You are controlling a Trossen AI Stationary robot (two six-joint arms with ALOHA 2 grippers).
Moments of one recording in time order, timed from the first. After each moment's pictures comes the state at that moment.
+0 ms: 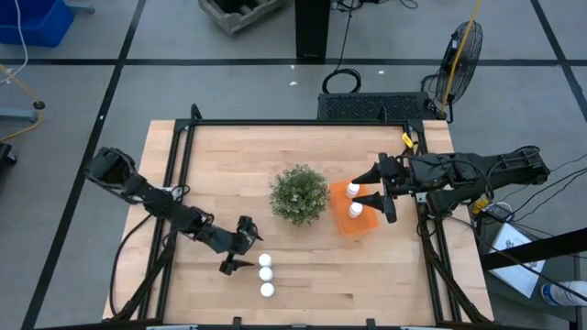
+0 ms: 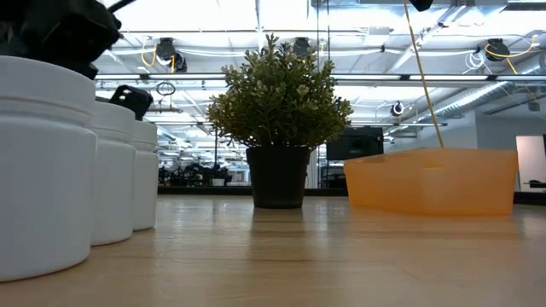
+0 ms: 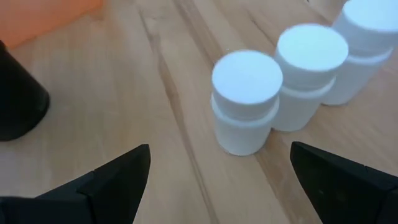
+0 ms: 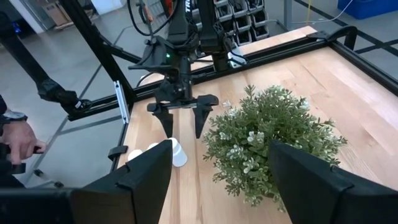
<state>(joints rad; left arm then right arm) -0.51 1.44 0.46 0.32 -0.16 -0.02 0.19 0.89 0.99 -0.46 0.13 0.38</state>
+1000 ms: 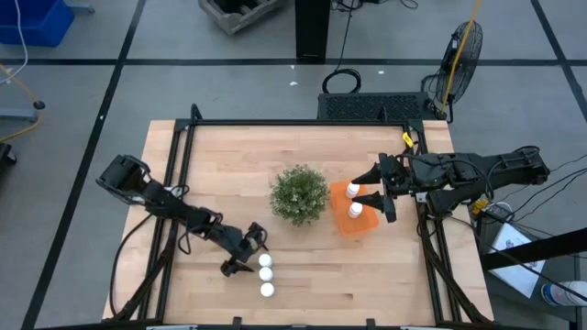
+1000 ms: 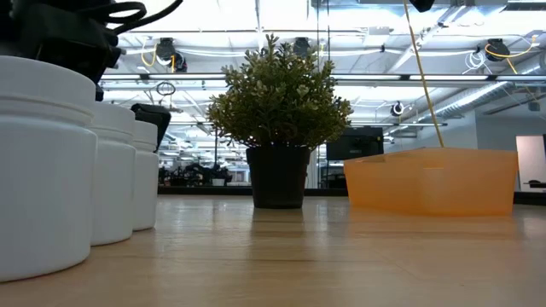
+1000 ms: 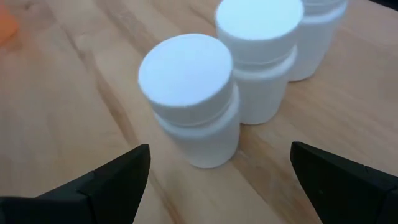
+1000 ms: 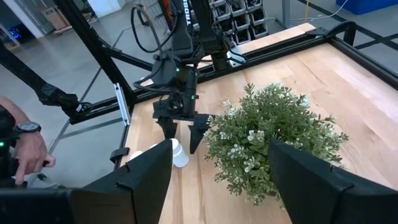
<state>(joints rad) -0.44 1.62 0.46 0.50 0.09 0.24 0.19 0.89 0.99 -0.46 0.13 0.41</state>
